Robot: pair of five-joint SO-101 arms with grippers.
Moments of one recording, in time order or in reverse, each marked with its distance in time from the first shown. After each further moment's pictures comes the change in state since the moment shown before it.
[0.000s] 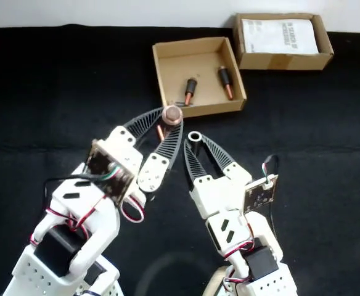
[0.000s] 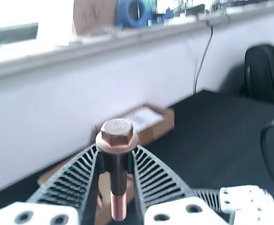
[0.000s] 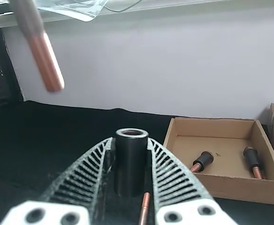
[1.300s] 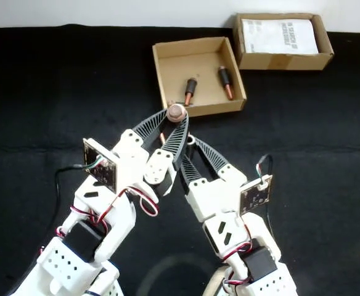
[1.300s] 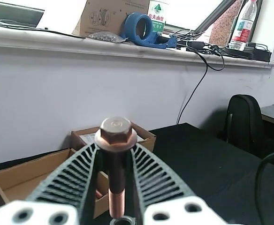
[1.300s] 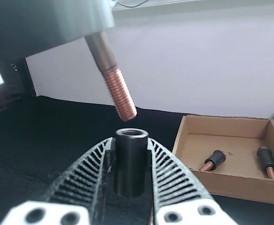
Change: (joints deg) left arm -1.0 -0.6 19.1 -25.0 14.8; right arm -2.7 0.0 0.0 0.5 0.0
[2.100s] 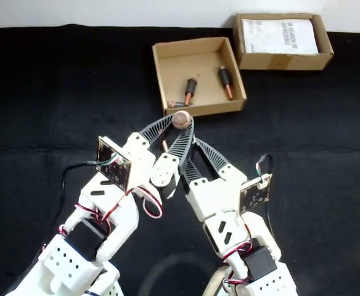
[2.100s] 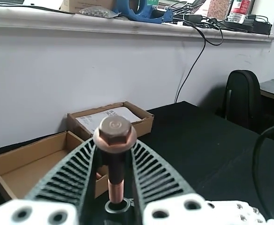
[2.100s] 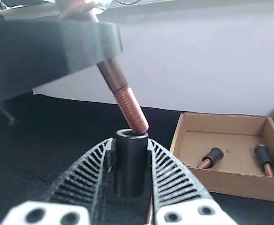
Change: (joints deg) left arm 1.6 2.5 -1.4 8.0 -0.1; right arm 0.5 0.1 0.0 0.1 0.0
